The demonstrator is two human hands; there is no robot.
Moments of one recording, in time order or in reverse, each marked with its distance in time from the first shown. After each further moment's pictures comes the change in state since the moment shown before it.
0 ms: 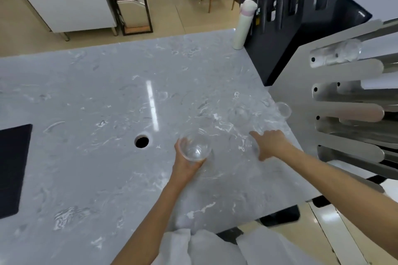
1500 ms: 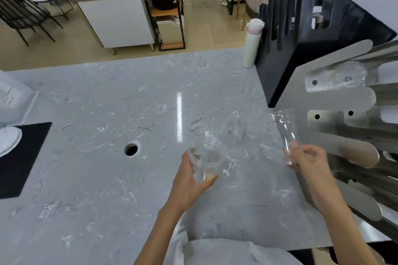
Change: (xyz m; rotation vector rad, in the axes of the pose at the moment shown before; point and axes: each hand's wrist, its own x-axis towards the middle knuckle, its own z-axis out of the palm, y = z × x) left_hand -0.030 0.087 0.092 0.260 0.127 0.044; right_hand -0.025 0.140 0.012 1.676 0.394 -0.137
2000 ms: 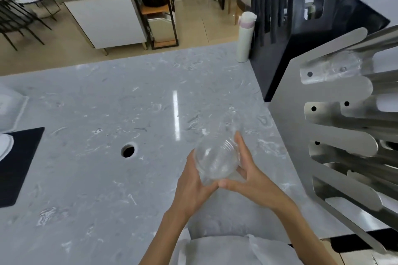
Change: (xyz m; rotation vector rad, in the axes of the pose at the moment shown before) left_hand -0.006 0.011 0.009 0.074 0.035 0.232; right_hand -0.037 0.018 0.081 -0.151 -0.773 -0.196
